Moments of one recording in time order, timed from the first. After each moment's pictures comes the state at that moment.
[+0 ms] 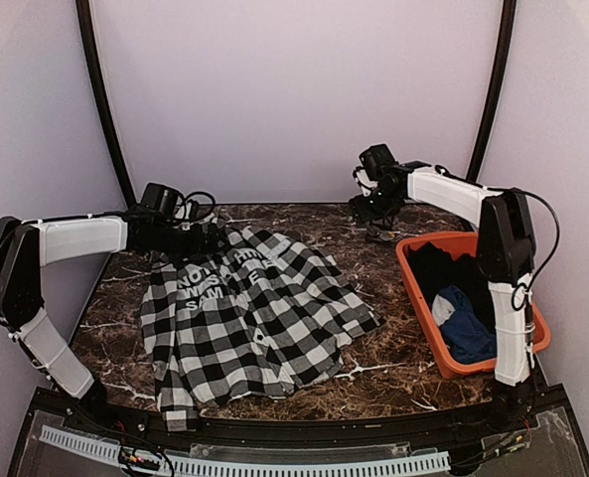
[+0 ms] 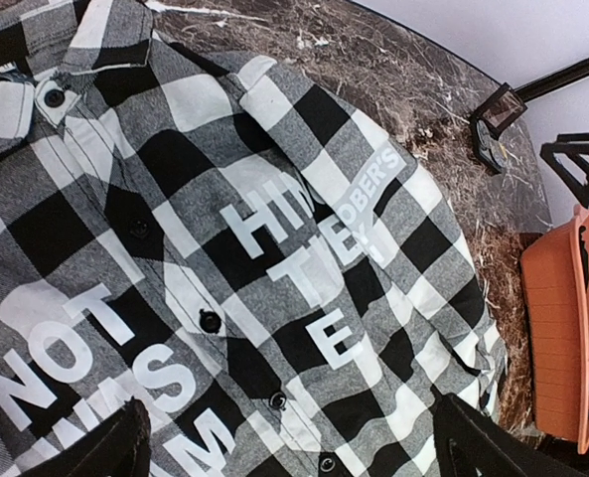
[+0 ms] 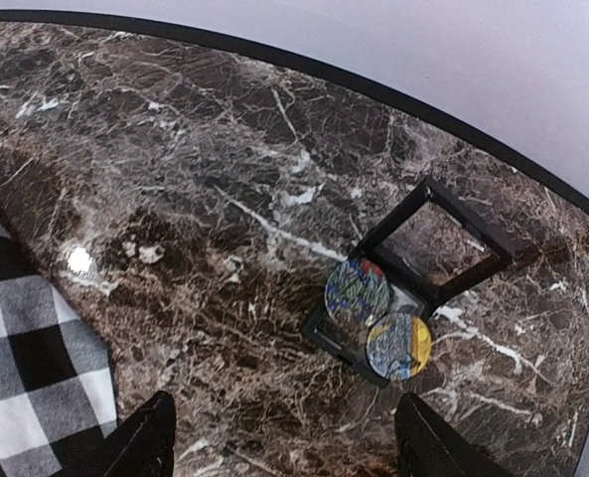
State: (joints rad) left arm -0.34 1.62 1.09 -0.27 0.30 -0.49; right arm 0.47 2.16 1.93 -0.68 0.19 0.05
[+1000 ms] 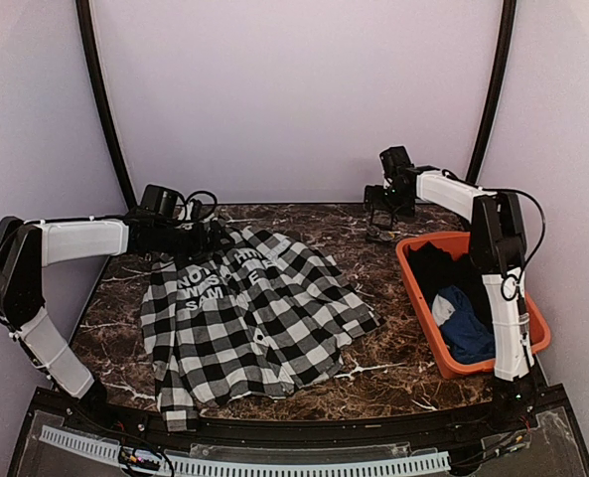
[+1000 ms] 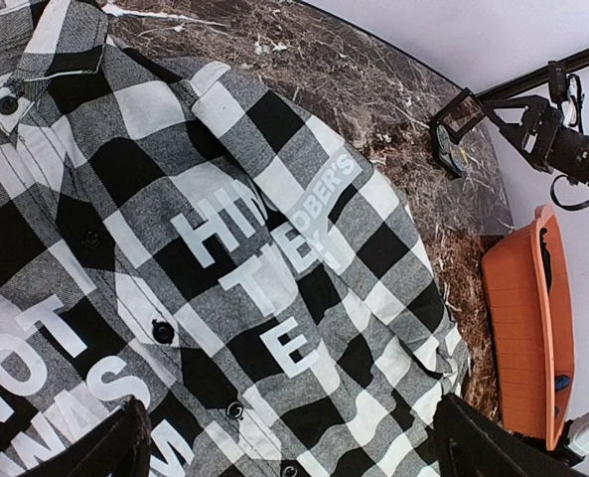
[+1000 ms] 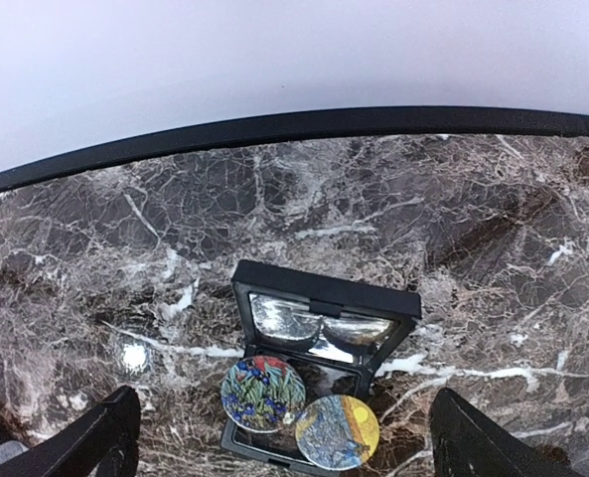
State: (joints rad) left arm -0.34 1.62 1.06 -0.18 0.39 -0.54; right arm 0.32 2.32 2.05 -0.59 0.18 0.33
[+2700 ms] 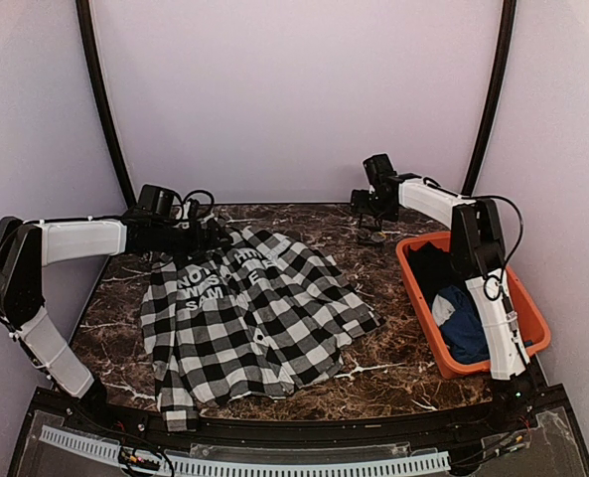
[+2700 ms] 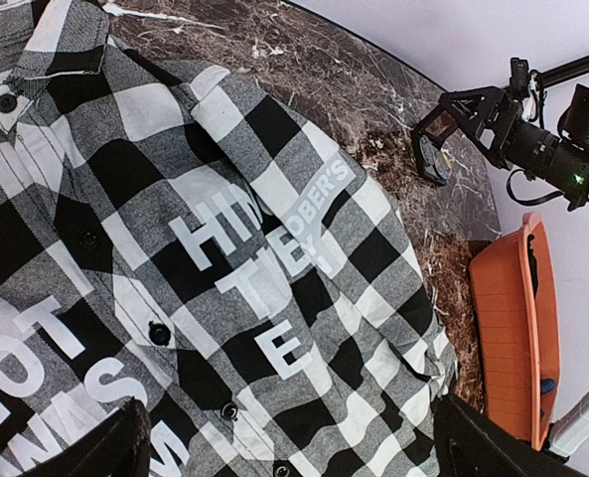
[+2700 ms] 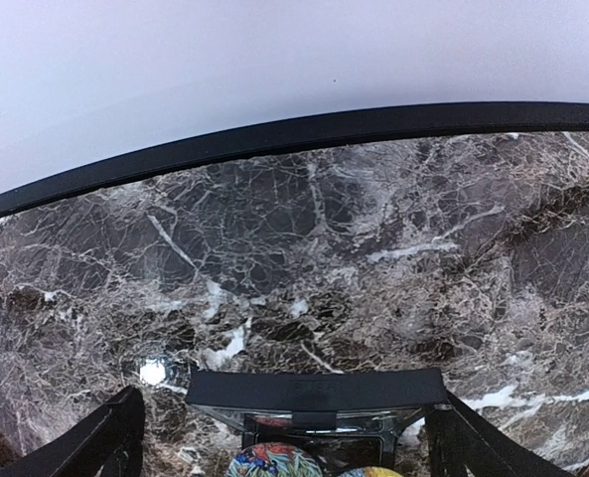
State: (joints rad) left arm -0.31 1.62 1.05 -0.16 0.43 -0.56; right arm 0.37 2.51 2.25 -0.57 0.20 0.43
